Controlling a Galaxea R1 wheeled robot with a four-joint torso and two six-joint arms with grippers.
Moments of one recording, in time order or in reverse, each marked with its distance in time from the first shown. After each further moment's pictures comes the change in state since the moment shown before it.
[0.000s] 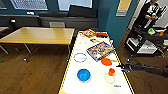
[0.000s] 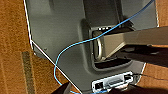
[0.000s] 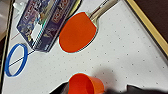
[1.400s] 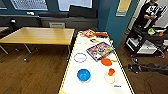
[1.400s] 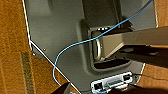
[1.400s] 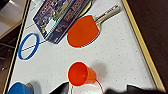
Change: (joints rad) left arm 0.000 0.003 0.000 0.001 0.000 0.000; right arm 0.026 -0.222 0.286 -0.001 -0.007 -0.129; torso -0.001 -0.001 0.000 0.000
